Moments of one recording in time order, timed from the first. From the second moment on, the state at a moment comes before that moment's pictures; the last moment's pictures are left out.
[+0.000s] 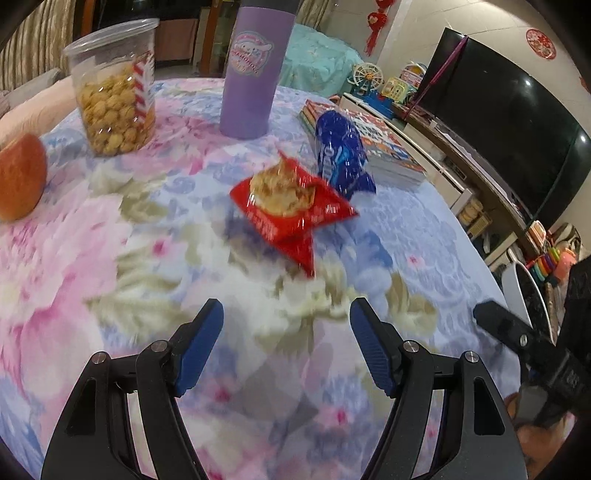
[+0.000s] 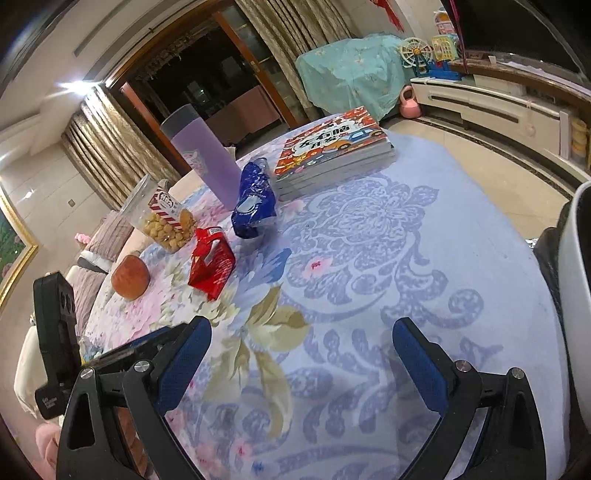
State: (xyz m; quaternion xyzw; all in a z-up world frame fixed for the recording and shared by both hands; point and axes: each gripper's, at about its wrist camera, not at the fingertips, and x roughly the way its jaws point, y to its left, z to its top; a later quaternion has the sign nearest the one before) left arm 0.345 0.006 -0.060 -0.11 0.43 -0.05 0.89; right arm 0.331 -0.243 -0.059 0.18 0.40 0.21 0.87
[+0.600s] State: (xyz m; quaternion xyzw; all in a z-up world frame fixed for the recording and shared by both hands) left arm 0.354 0.022 -0.065 -0.13 0.42 -0.06 0.90; right arm 0.372 -0.225 -0.062 0.18 0.39 0.22 0.88
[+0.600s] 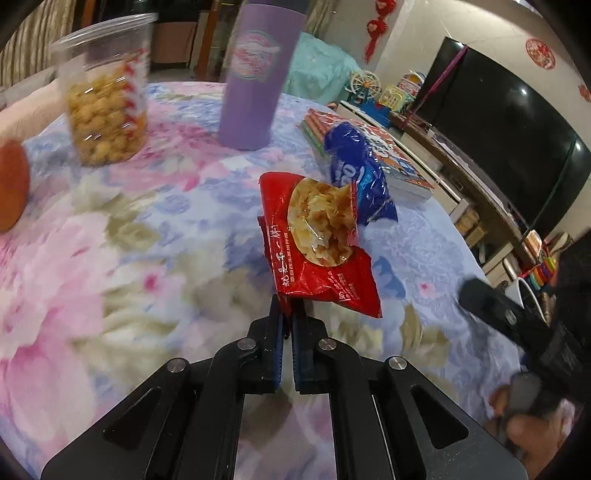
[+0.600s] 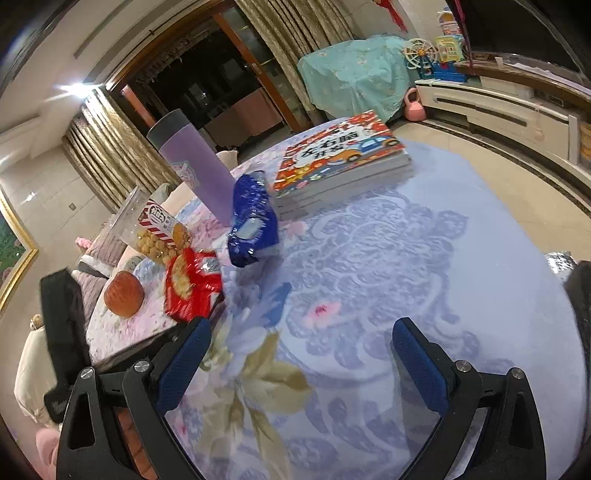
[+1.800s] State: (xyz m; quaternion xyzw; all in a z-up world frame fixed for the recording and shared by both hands) left arm 0.295 0.025 -0.067 -0.12 0.41 -0.04 0.91; right arm 0.322 -0.216 -0.040 0.13 0.36 0.25 0.89
